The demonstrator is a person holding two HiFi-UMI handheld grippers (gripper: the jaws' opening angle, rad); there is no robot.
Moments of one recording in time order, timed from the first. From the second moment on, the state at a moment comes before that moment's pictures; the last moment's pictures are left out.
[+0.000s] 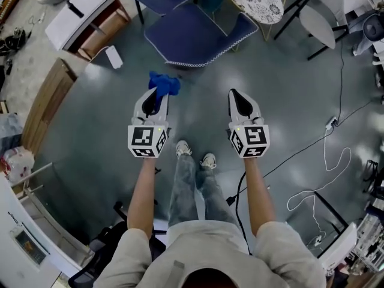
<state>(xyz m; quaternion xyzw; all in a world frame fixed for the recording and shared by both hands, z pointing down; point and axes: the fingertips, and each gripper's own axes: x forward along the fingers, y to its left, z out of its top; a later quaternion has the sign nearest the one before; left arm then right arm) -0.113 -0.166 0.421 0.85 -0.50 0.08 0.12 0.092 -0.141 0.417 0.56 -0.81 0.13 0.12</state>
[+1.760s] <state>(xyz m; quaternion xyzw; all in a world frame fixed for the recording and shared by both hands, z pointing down) -0.033 -0.230 0.546 0.87 -0.47 0.08 0.07 0.098 -0.131 0.576 0.53 -0.82 0.16 0.14</state>
